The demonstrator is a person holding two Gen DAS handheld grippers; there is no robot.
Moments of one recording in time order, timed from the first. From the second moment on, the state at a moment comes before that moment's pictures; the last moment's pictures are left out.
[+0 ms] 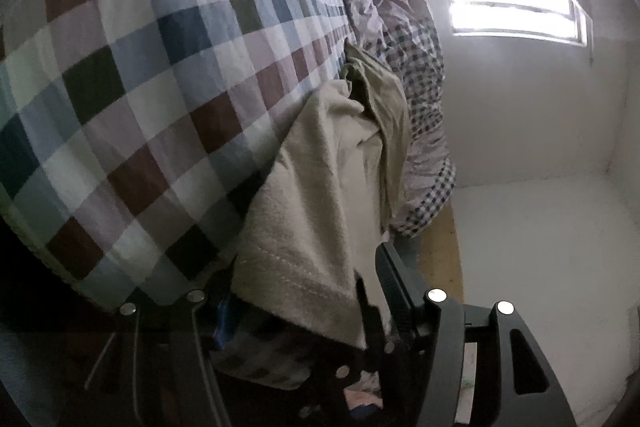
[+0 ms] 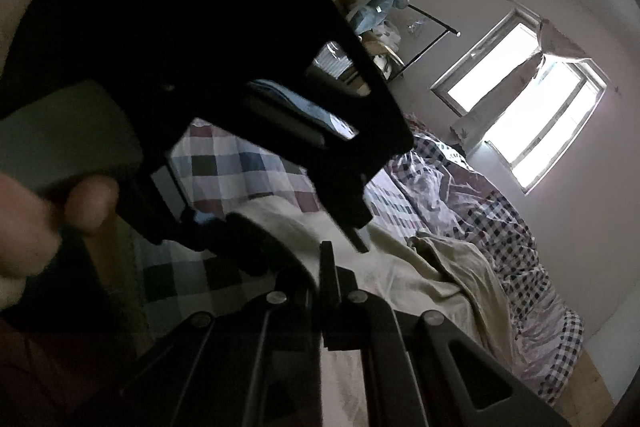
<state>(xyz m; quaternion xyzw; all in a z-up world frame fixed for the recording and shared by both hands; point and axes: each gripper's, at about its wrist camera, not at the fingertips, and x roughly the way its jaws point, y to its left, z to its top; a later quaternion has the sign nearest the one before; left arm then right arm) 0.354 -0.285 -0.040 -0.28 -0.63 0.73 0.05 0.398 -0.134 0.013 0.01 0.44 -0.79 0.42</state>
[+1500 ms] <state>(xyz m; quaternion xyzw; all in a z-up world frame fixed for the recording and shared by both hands) 0.356 -0.275 0.021 -0.24 -0.59 0.77 0.09 0.349 -0.088 0.000 0.04 0.45 -0.84 0.30</state>
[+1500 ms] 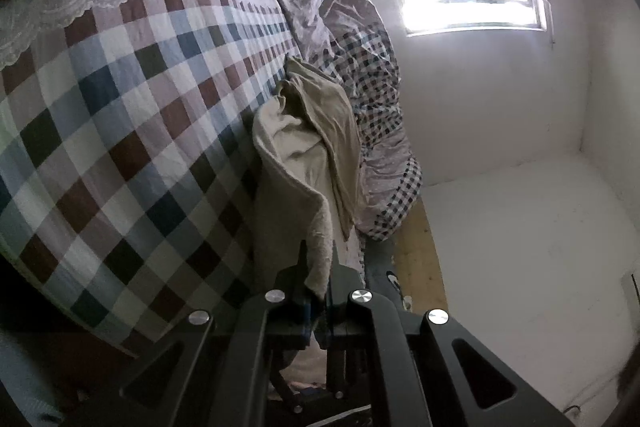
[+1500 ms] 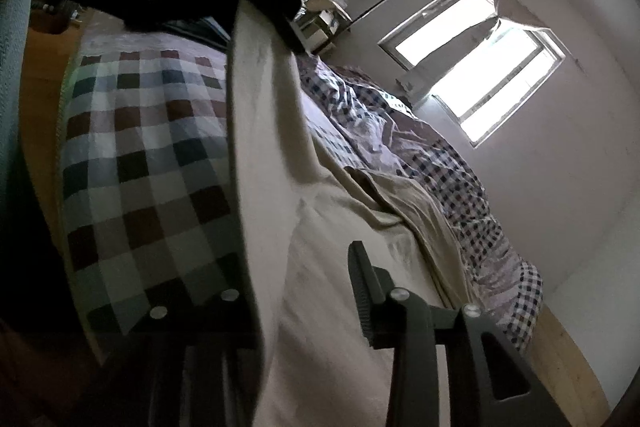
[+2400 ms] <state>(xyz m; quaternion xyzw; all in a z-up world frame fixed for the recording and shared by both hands) 0.357 -0.292 0.071 -0.23 -0.55 0.80 0.05 0.271 0.097 -0.028 0.10 0.55 -0.82 0.11</state>
